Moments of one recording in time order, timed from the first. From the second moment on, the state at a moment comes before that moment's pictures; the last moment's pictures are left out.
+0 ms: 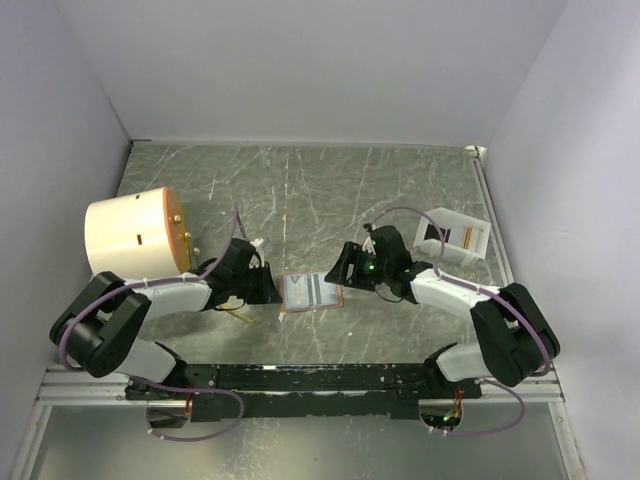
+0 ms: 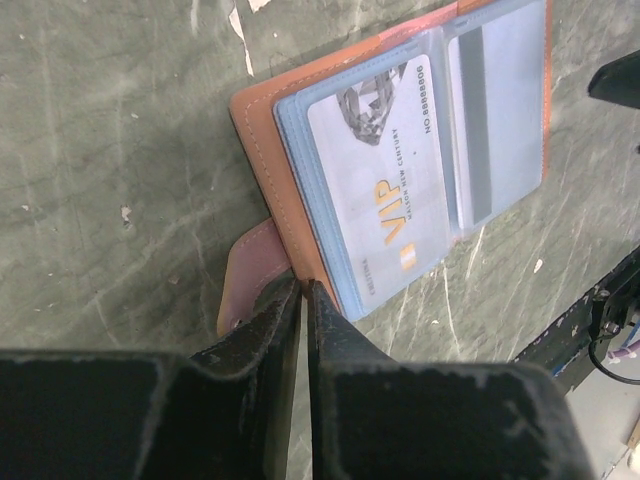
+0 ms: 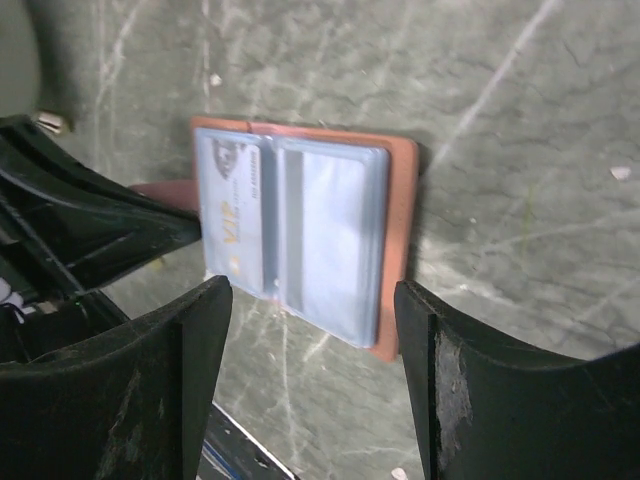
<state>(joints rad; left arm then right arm) -0.61 1.43 0.50 0.09 0.29 -0.61 0.52 1.37 0.57 0.06 -0.33 0.70</state>
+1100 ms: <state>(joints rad) -0.61 1.47 0.50 0.13 0.32 -0.63 0.50 1.38 0.42 0.42 -0.58 0.89</state>
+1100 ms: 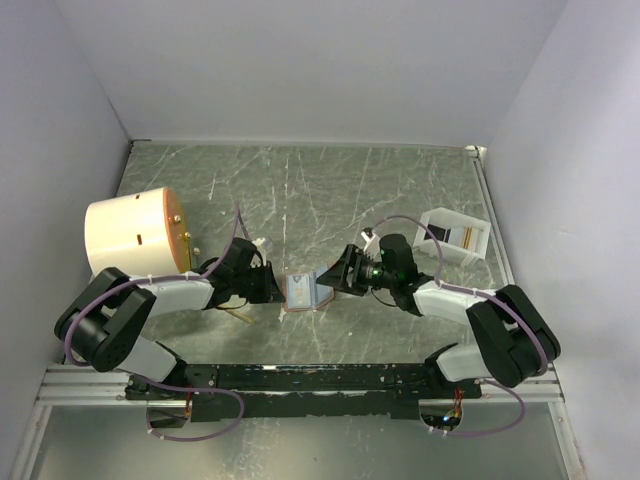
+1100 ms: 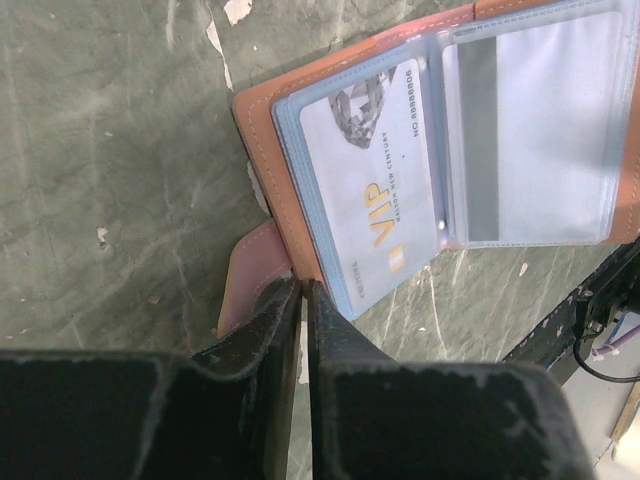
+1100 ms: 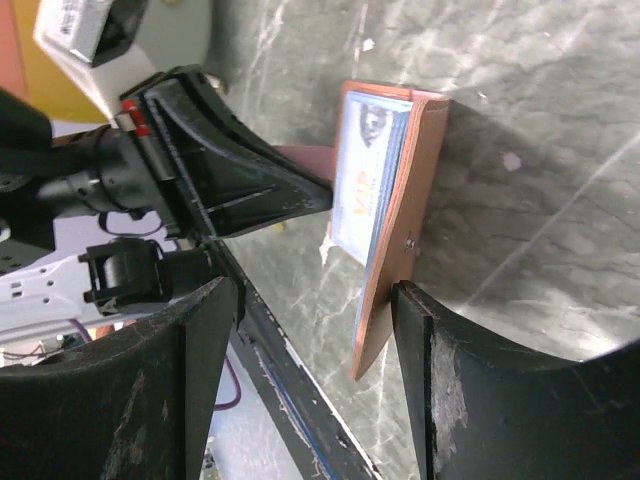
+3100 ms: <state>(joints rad) -0.55 1.22 0.56 -0.17 0.08 -0.70 0.75 1.67 0.82 0.00 -0.32 0.63</state>
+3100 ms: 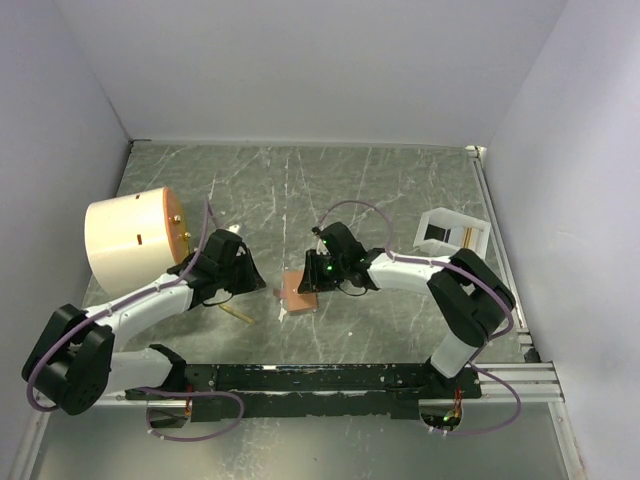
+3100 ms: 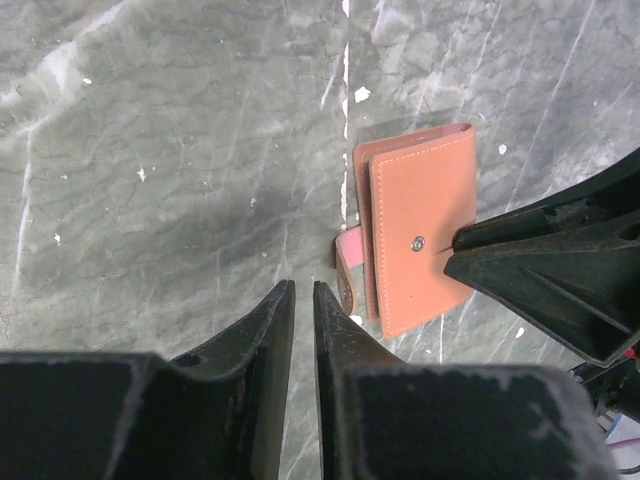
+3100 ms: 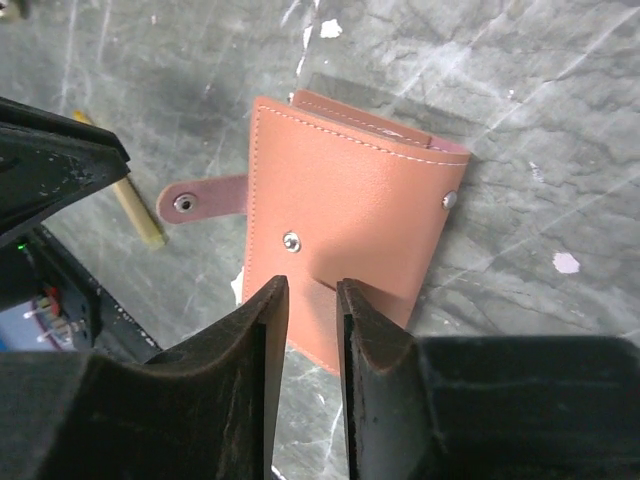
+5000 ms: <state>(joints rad) -0.53 1.41 0.55 0.01 0.30 -0.70 0.83 1.69 0.85 0.14 -0.34 0.73</state>
